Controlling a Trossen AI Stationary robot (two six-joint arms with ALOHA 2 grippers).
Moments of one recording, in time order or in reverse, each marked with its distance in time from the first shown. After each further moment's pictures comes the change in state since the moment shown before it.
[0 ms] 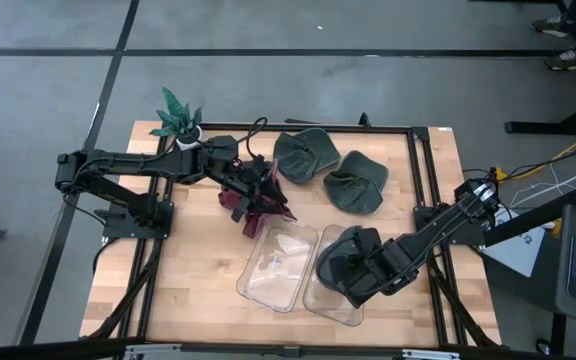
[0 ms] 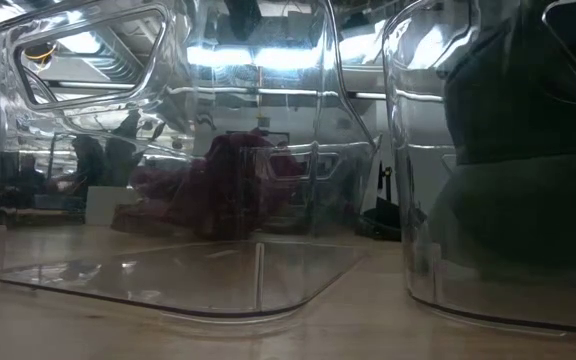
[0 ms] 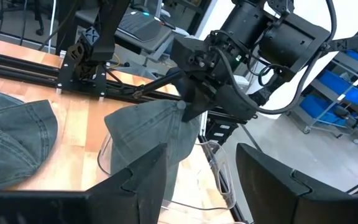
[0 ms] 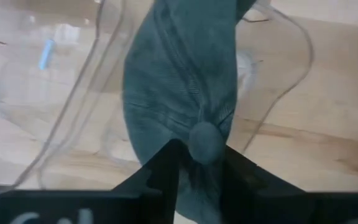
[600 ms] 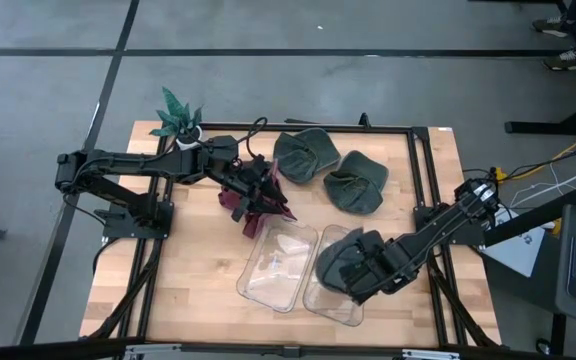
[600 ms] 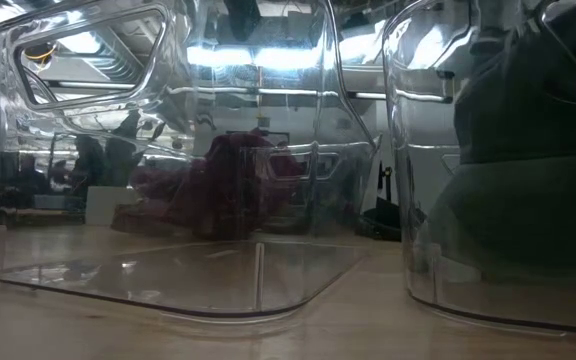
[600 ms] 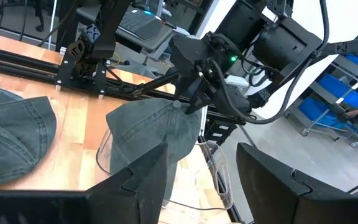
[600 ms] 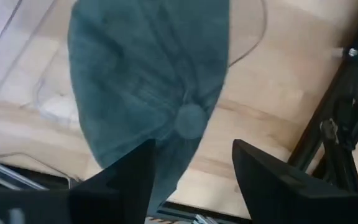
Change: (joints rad) left arm 0.000 0.000 0.000 0.000 0.000 -0.024; right arm 0.000 0.000 0.000 -0.090 -0.196 -0.179
